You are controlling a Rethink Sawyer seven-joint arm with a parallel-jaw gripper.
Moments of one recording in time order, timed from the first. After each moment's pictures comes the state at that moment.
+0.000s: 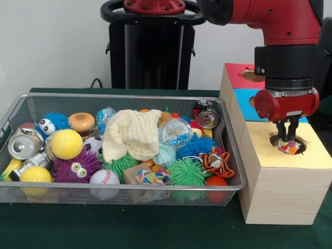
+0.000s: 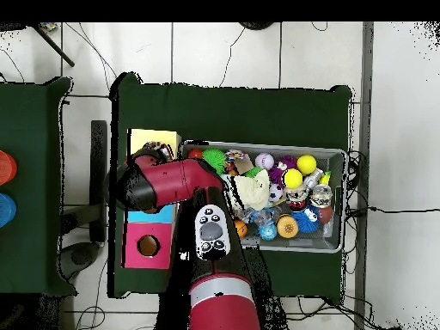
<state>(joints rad) -0.02 -0.56 0.10 1.52 -0.18 0.24 1.58</state>
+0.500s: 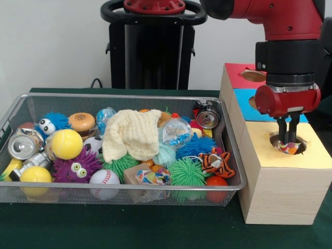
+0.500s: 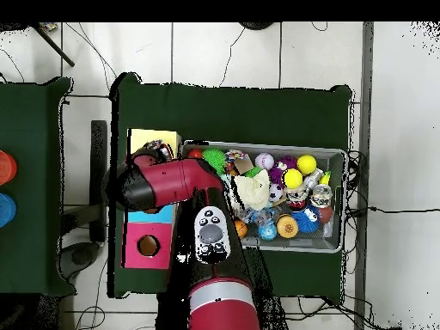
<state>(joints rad) -0.02 -0.58 0.10 1.52 -0.18 0.26 1.58</state>
